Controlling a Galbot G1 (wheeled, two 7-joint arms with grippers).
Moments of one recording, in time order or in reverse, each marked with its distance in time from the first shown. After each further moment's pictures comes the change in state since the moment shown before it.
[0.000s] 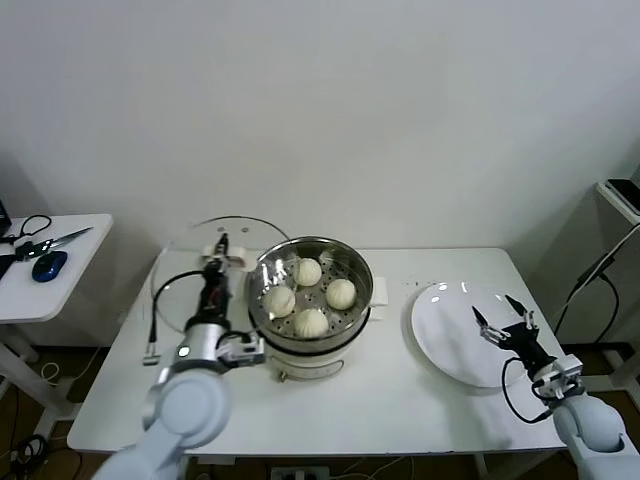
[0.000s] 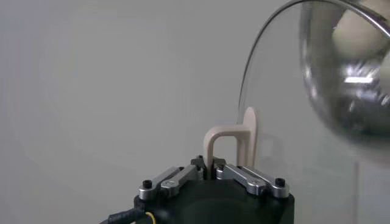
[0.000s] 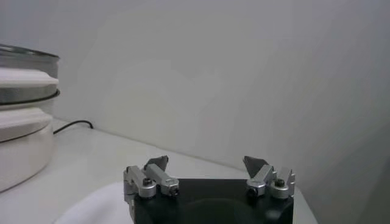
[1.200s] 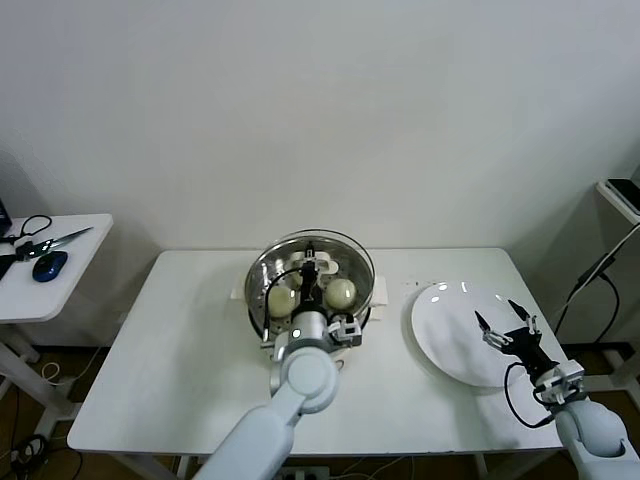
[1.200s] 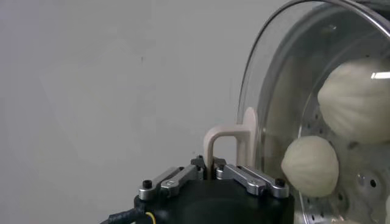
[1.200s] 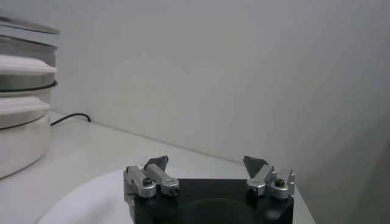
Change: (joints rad) left arm -0.171 -0.373 0.184 0.394 0.075 0.037 -0.084; right arm -0.006 0.022 0.023 -0.026 -0.033 0.019 -0.018
